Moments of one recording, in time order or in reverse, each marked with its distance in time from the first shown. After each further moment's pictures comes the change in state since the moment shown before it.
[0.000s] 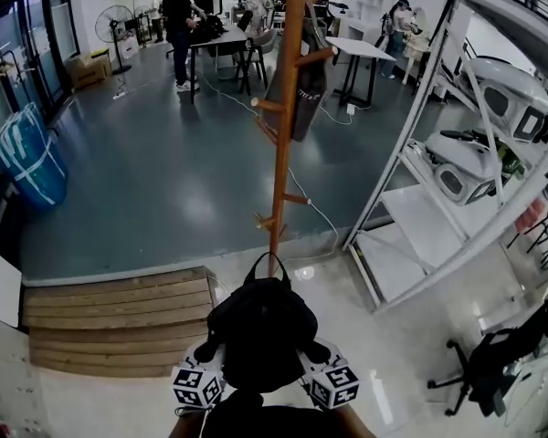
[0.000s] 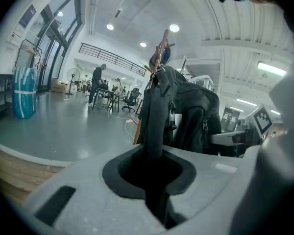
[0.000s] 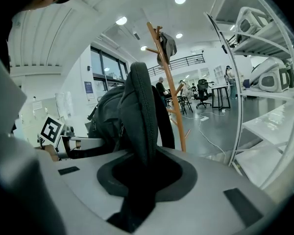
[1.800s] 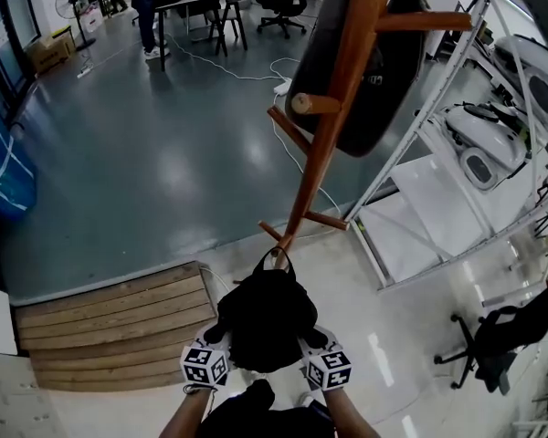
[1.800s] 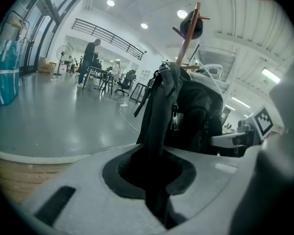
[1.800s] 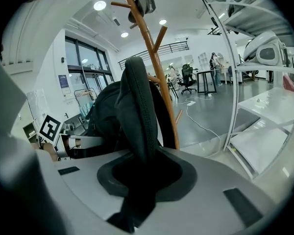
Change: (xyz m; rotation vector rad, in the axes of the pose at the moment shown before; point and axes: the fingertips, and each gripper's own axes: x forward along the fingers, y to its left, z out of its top) left arm 0.193 0.135 -0.041 -0.046 0.186 -0.135; right arm 0.193 -0.081 -0.052 0.127 0.130 -0.162
